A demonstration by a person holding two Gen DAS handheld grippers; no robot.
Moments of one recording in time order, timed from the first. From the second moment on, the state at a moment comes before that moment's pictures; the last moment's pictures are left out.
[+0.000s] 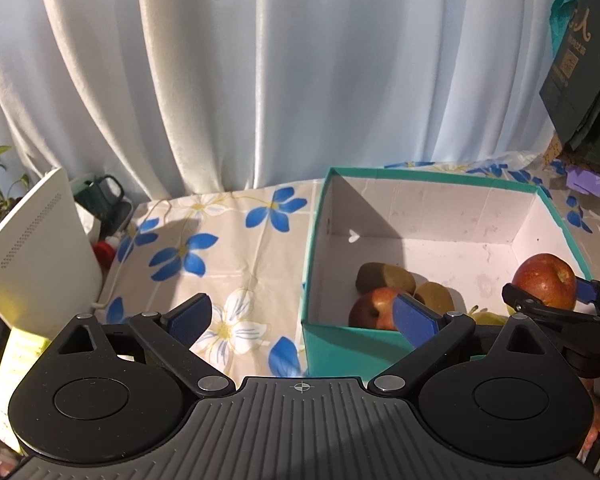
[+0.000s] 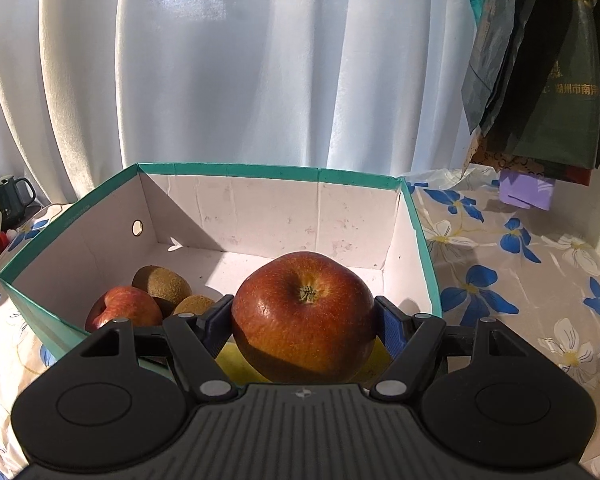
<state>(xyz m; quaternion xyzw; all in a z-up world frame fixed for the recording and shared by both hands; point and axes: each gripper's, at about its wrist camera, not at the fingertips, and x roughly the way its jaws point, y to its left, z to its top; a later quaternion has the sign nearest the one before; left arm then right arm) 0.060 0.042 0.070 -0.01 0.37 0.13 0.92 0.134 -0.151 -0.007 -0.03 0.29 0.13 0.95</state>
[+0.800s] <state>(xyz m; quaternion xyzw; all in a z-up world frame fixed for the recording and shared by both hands) 0.058 0.004 0.025 0.01 0.40 0.04 0.92 0.053 -0.213 0.050 0.04 0.16 0.12 0.98</state>
